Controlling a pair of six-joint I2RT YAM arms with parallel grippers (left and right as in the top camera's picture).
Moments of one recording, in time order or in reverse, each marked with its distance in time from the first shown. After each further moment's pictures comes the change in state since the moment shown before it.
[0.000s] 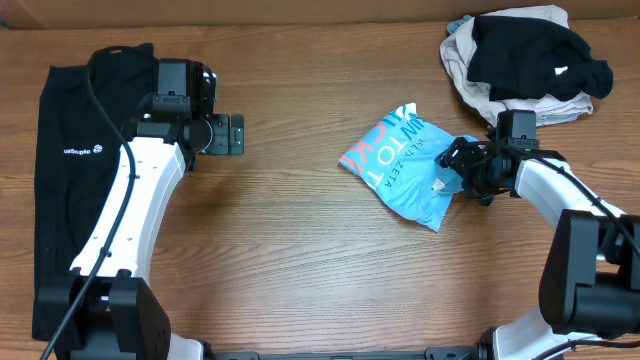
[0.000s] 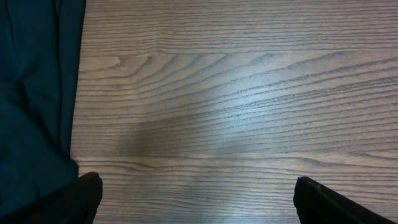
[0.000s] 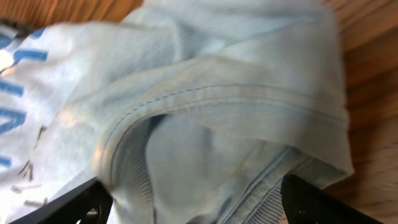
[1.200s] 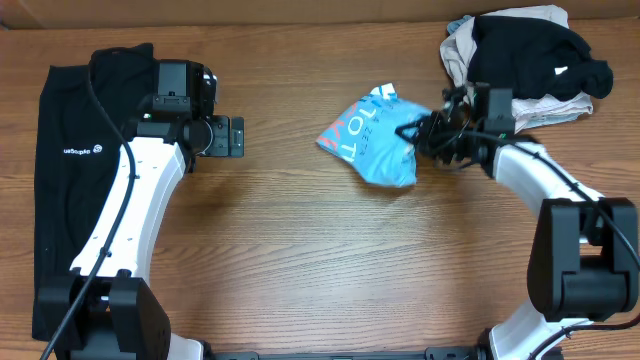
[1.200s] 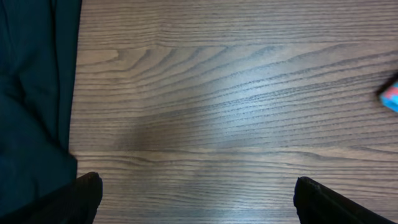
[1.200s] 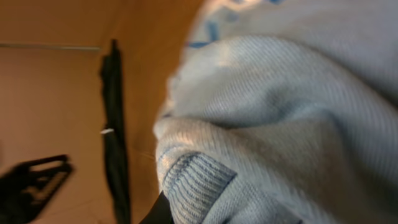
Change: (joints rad) left arm 0.000 0.000 0.000 -0.022 0.003 0.000; right arm 0.097 0.059 0.160 0.237 -0.487 -0.013
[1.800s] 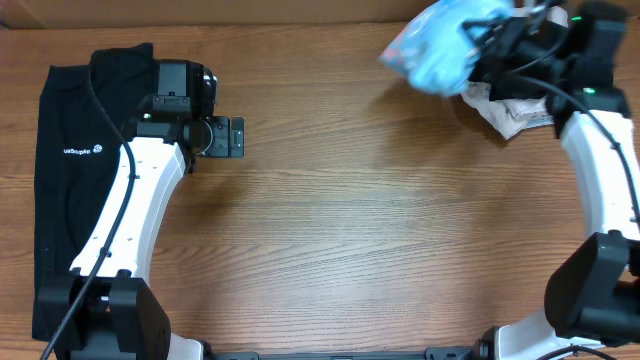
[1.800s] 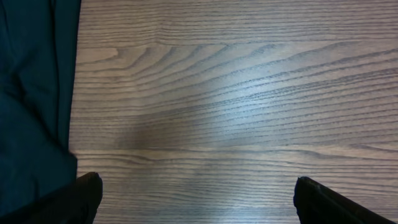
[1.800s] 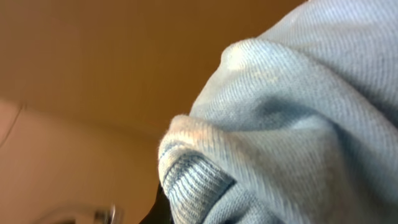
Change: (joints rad) left arm 0.000 0.000 0.000 -0.003 0.000 0.000; right arm -0.196 -0.090 0.349 0.092 -0.050 0.149
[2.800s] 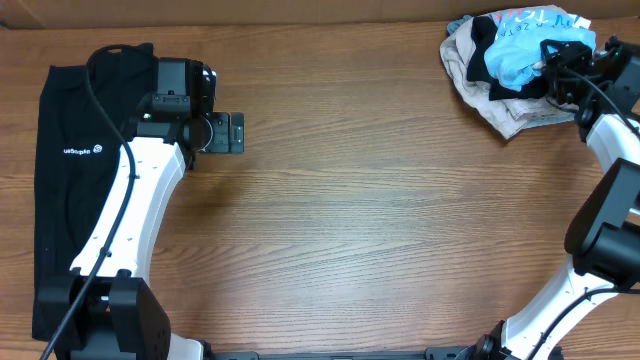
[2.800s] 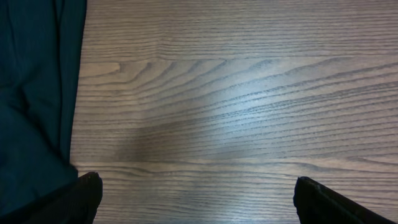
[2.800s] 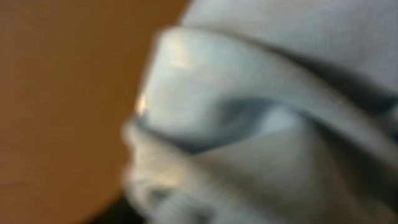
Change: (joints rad) left arm 0.000 0.000 0.000 0.042 0.000 0.000; right arm -0.235 0.364 0.010 0.187 0.269 0.156
